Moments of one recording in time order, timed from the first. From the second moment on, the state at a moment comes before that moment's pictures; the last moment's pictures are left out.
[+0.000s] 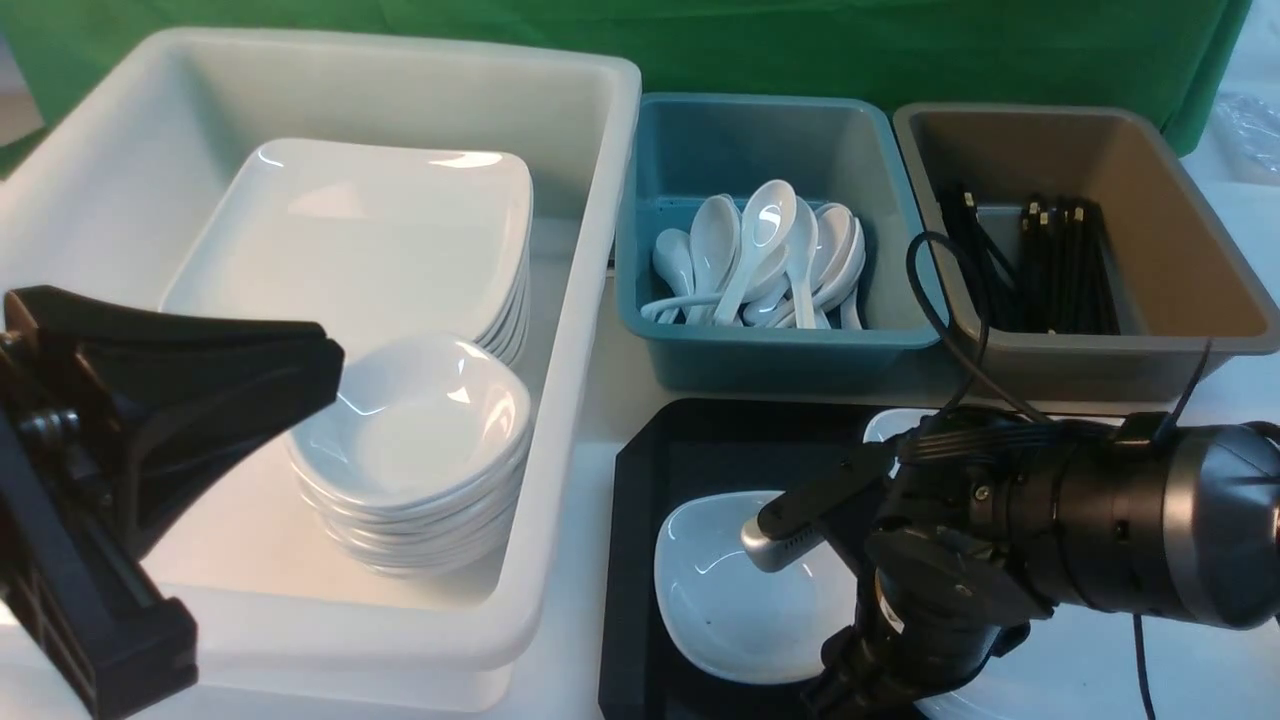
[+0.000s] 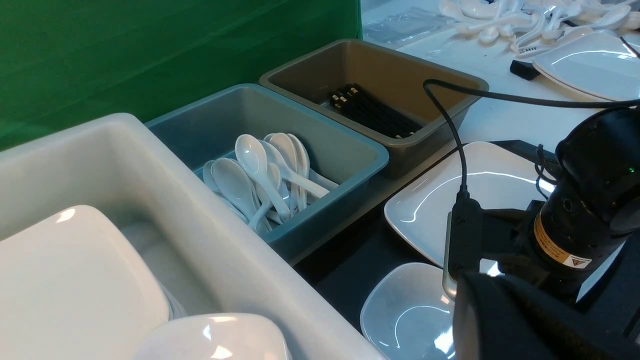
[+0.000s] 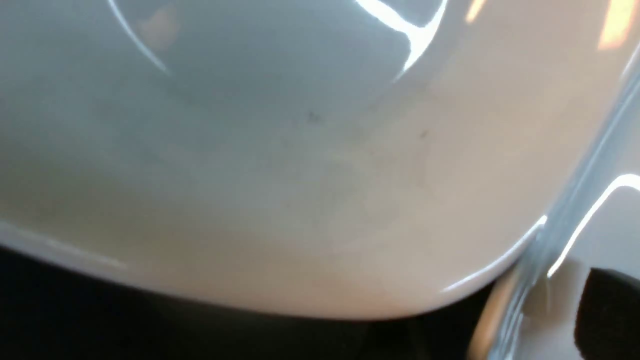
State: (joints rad) right arm 0.79 1.77 -0.95 -0.35 0.71 0.48; left arm -0.54 0.65 -0.77 -0.38 0.52 0.48
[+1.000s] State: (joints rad) right arm 1.01 1.34 -1.22 -0.37 1.16 0.38; left arm -0.54 0.65 -0.77 -0.37 0.52 0.48
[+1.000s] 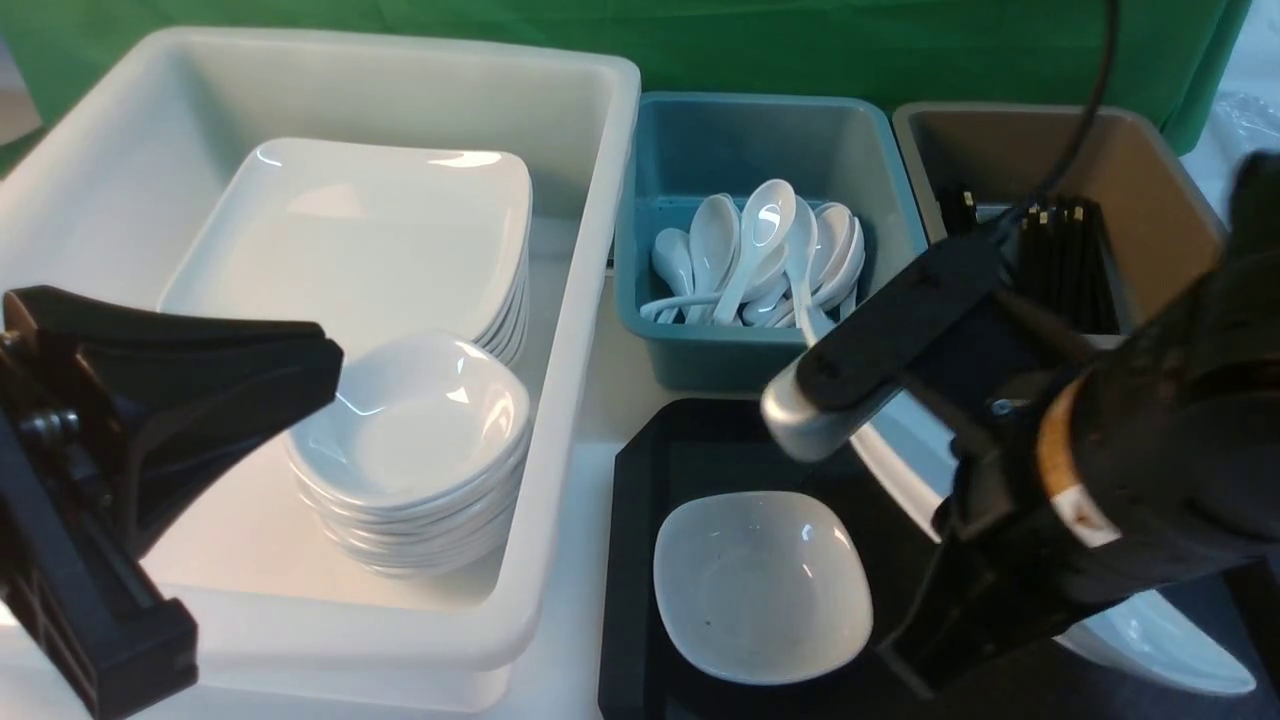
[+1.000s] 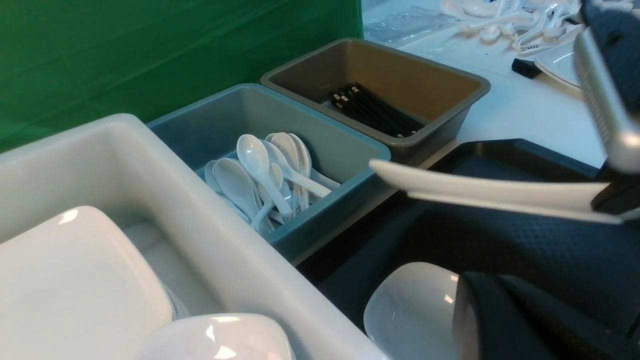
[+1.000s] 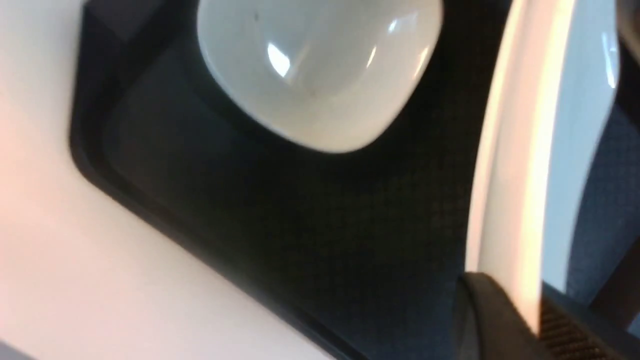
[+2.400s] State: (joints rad) right arm 0.93 2.17 -2.10 -0.28 0.50 -0.81; left arm -0.54 0.27 -0.92 0.22 1.00 -0.01
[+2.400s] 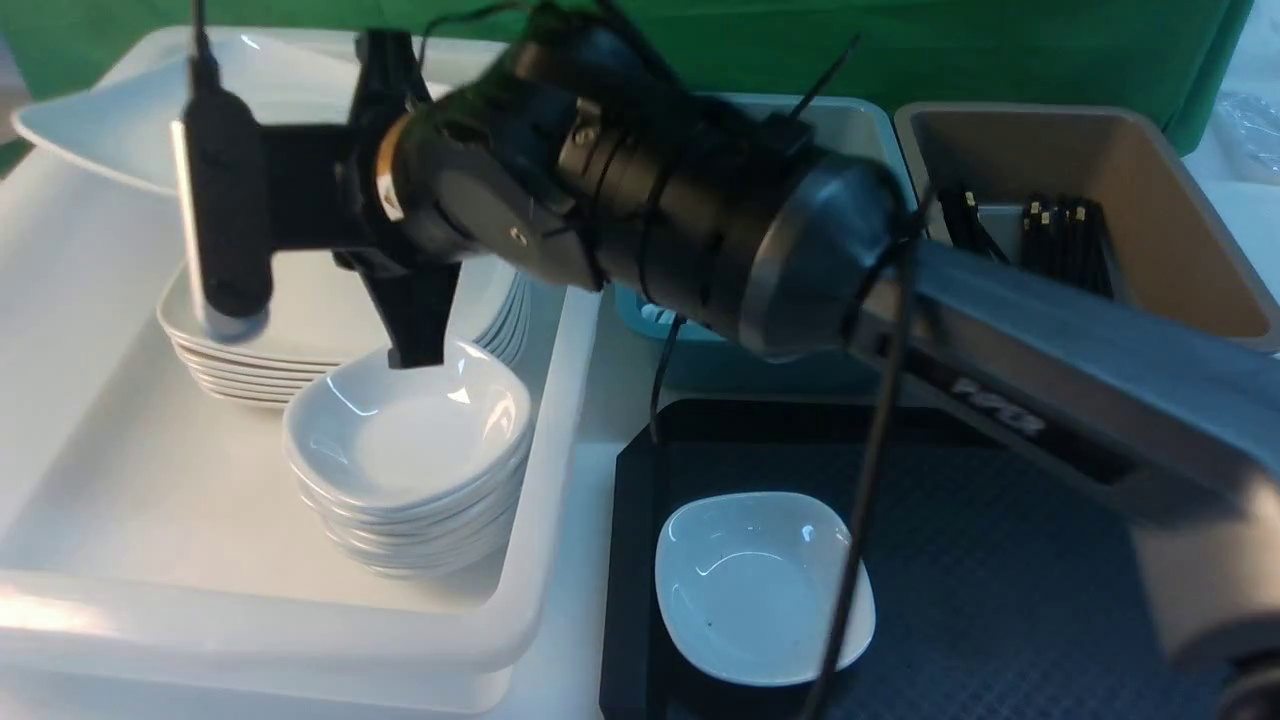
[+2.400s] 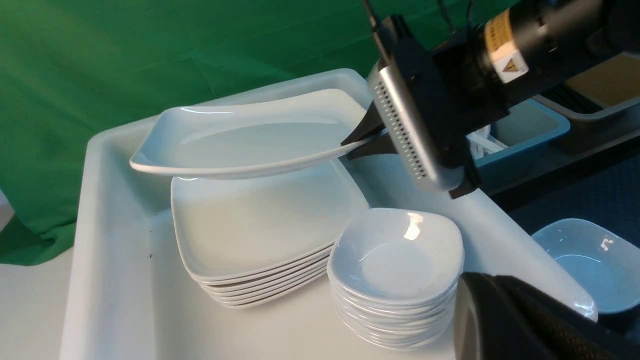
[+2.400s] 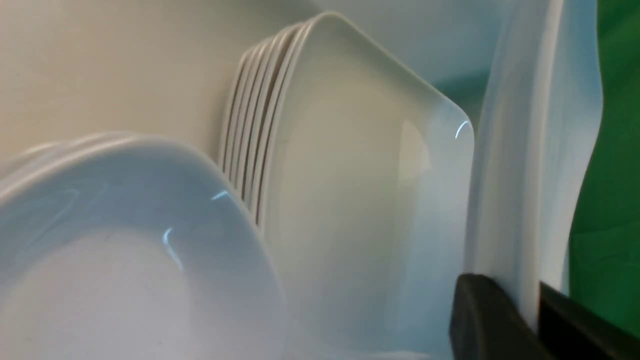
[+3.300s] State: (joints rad) right arm 0.85 2.29 -2.11 -0.26 0.41 -0.96; left arm -0.54 0.26 -0.92 0.16 1.01 -0.02
